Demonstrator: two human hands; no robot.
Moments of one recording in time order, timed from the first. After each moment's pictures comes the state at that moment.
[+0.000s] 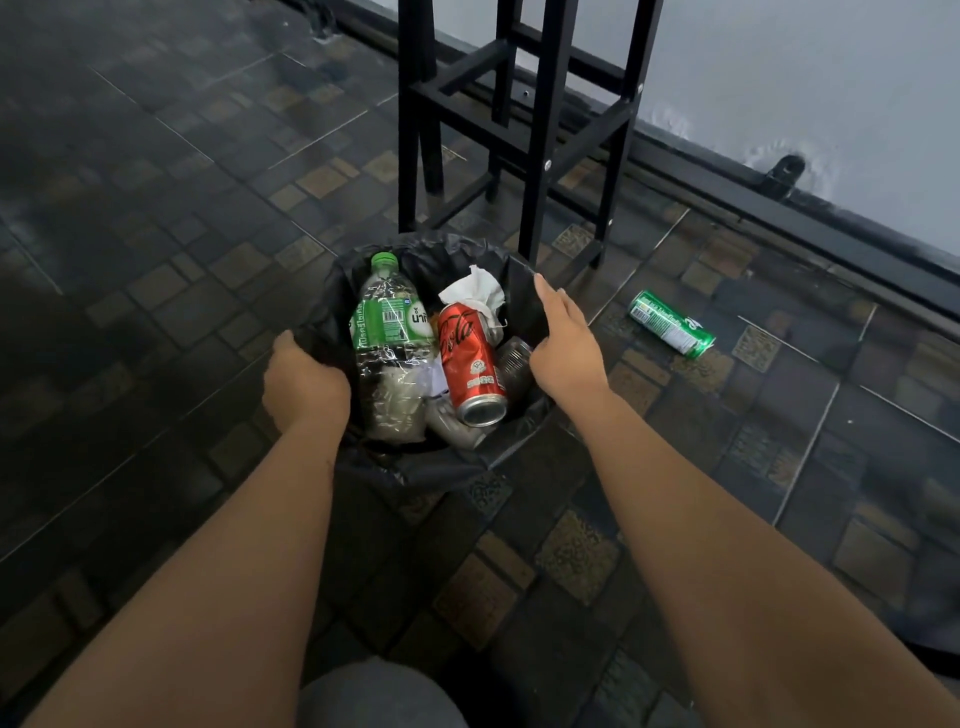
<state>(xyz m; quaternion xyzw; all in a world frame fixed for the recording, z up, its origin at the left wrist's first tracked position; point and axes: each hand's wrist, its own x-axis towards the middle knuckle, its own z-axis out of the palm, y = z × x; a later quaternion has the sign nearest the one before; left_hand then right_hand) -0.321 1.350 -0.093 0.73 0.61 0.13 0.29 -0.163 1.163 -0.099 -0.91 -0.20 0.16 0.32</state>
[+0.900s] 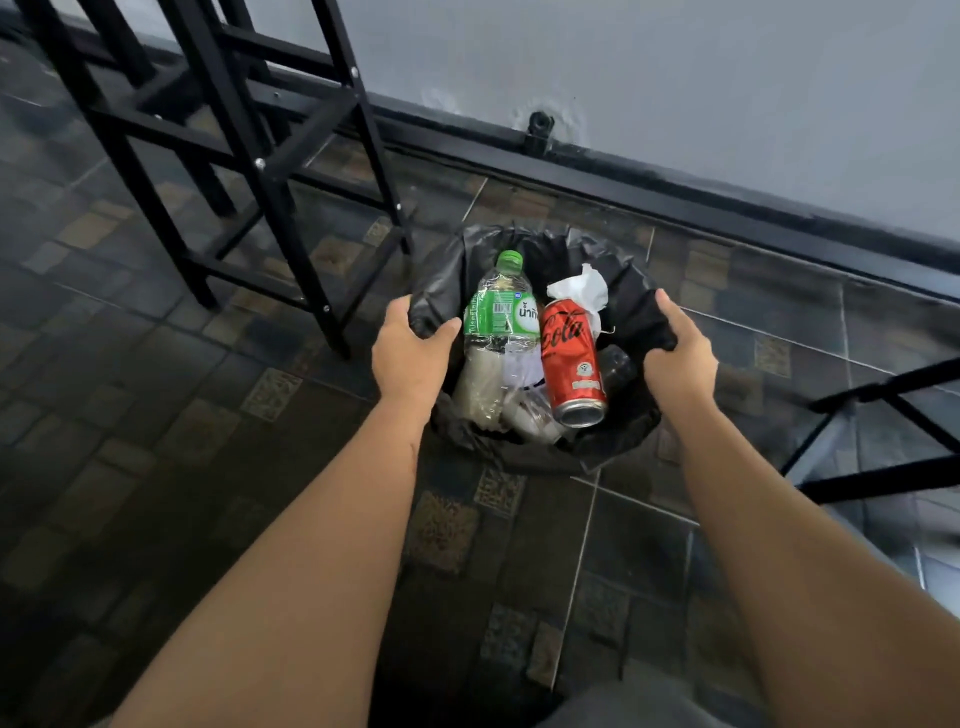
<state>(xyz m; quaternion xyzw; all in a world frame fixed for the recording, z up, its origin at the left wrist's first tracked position) -0.174 1.100 -0.091 0.80 0.31 0.11 0.50 -0.128 0.858 -0.077 -0.88 0.17 0.02 0.45</state>
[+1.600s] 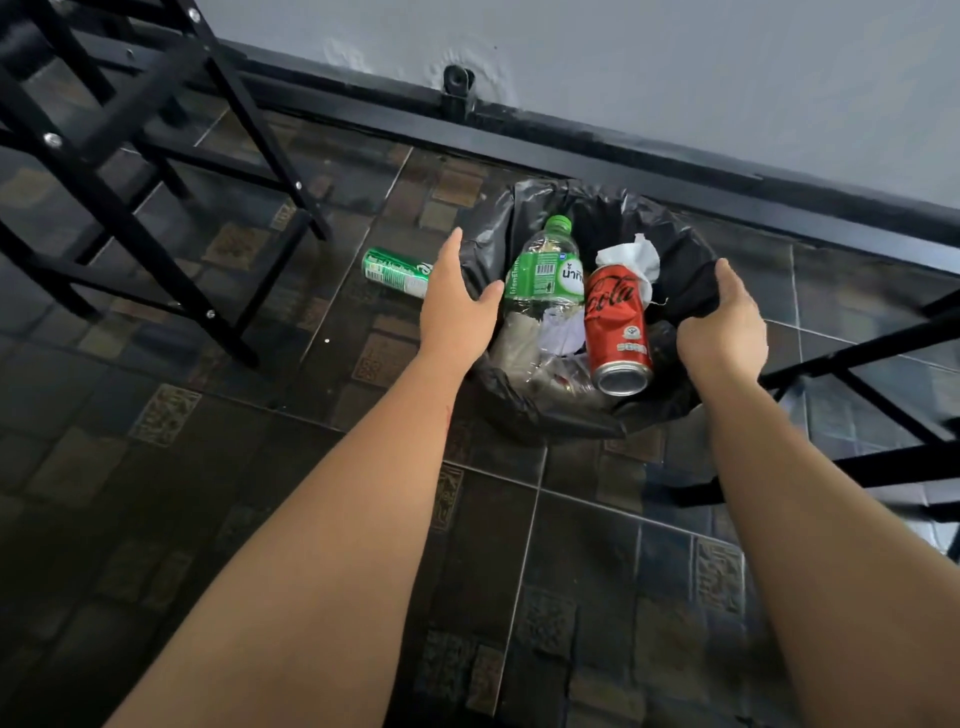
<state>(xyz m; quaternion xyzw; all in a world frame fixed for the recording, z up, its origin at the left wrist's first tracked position) -0.074 0.986 -0.113 0.83 0.16 0.04 0.54 -0.065 0.752 -0.095 -0.91 0.25 -0.05 0.33</state>
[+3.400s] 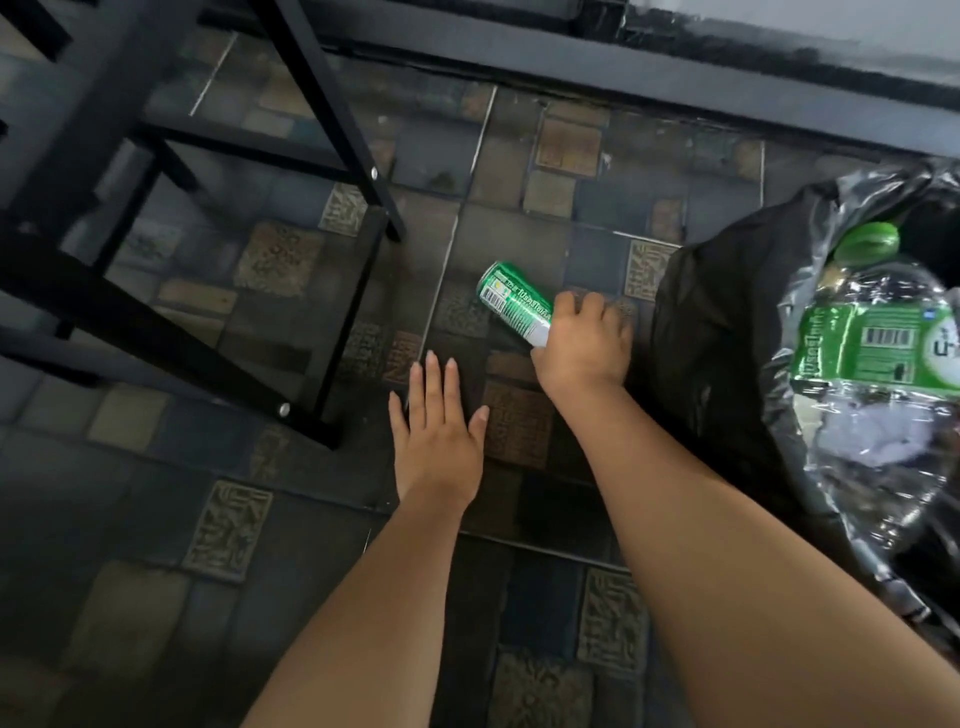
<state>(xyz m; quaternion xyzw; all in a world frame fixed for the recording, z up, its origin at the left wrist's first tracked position) -0.054 1.181 -0.341 0.98 0.09 -0.15 0.09 0.052 1.051 -0.277 -1.00 0.05 0.08 0.02</state>
